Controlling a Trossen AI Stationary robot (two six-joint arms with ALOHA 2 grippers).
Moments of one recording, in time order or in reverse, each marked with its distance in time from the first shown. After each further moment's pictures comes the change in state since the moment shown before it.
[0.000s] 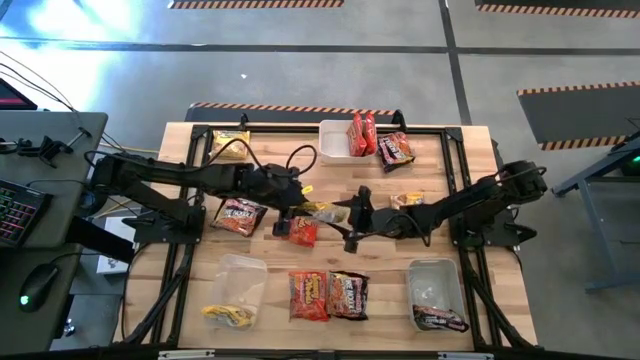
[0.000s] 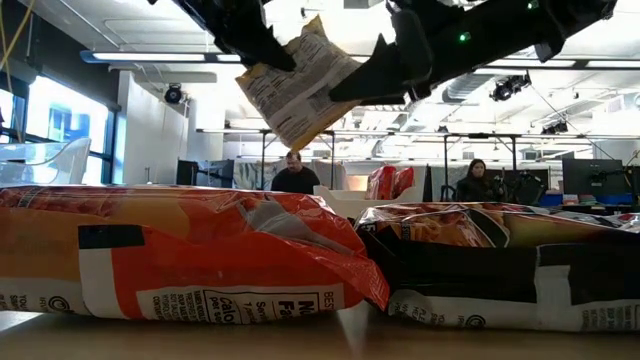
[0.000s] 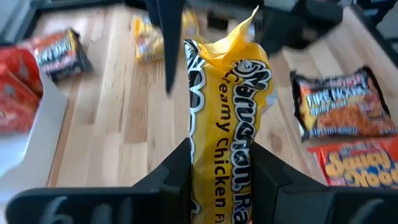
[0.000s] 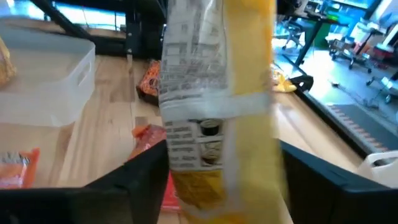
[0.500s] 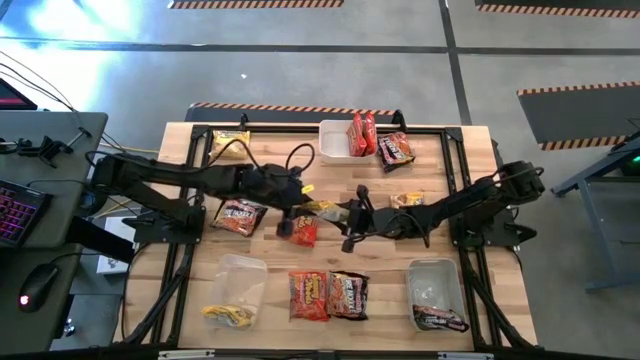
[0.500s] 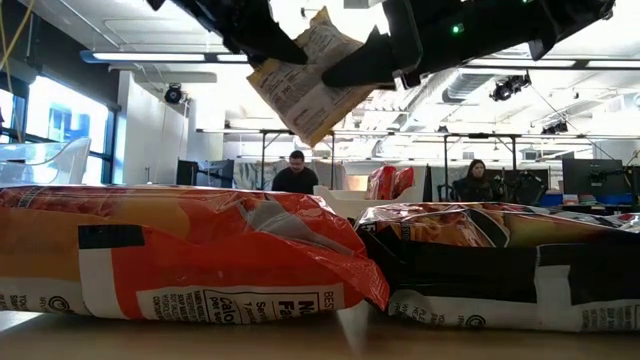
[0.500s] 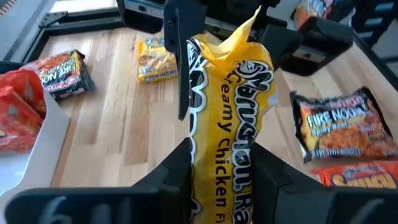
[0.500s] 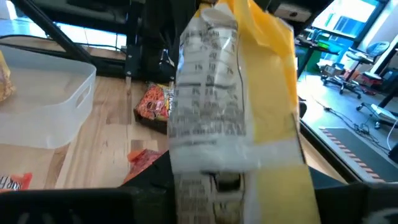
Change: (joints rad) left arm -0.007 0.002 -0.026 0.089 0.008 -0.008; right arm -0.002 0.025 0.008 0.095 0.016 -0.077
